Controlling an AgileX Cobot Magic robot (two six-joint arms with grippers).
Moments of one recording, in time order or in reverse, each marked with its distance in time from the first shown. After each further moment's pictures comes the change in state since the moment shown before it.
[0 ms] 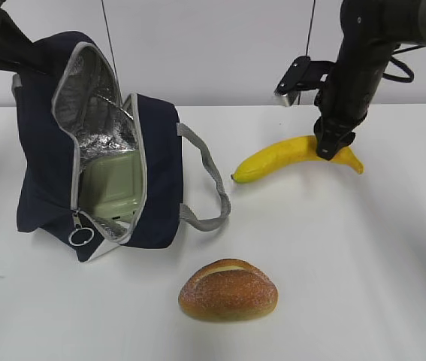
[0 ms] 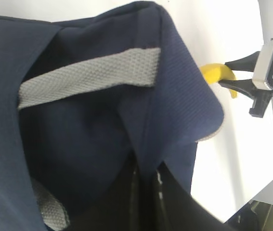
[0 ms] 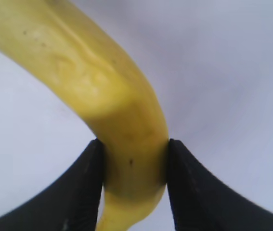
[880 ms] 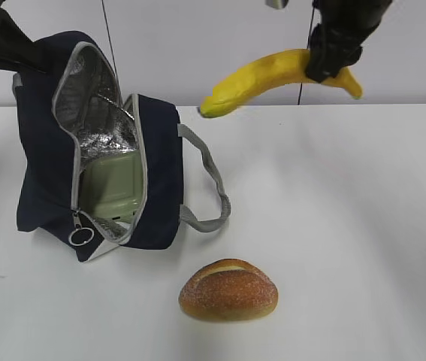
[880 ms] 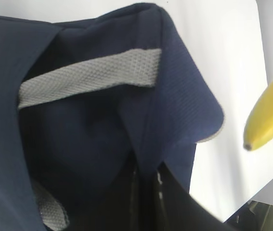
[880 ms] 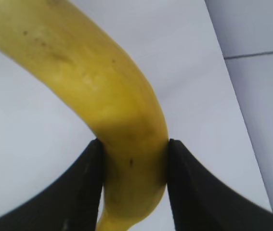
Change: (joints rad) left arm 0.000 0.001 0.000 -0.004 0.000 0.000; right arm 0.106 -0.325 0.000 -0.022 0.065 -0.003
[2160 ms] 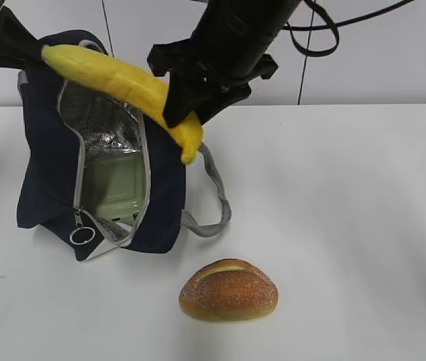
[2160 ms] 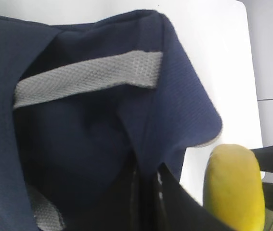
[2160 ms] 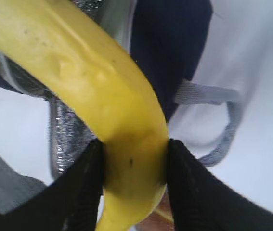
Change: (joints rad) left arm 0.000 0.009 0.000 -0.042 0.000 0.000; right arm 0.203 0.103 -0.058 0.443 0.047 0.684
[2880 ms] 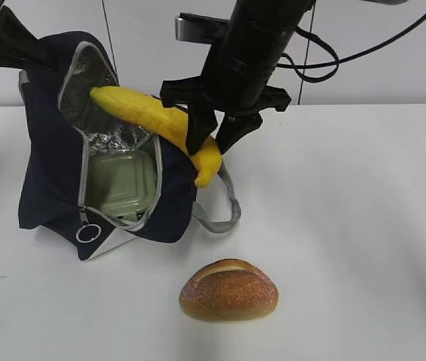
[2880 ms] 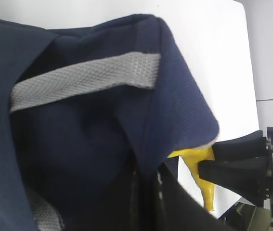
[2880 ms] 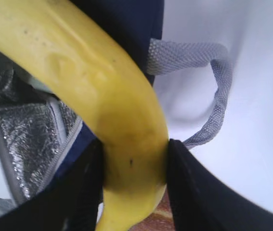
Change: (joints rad) left arm 0.000 0.000 0.000 -0.002 0.000 0.000; right arm 0.002 0.082 0.000 -0.102 0.037 0.252
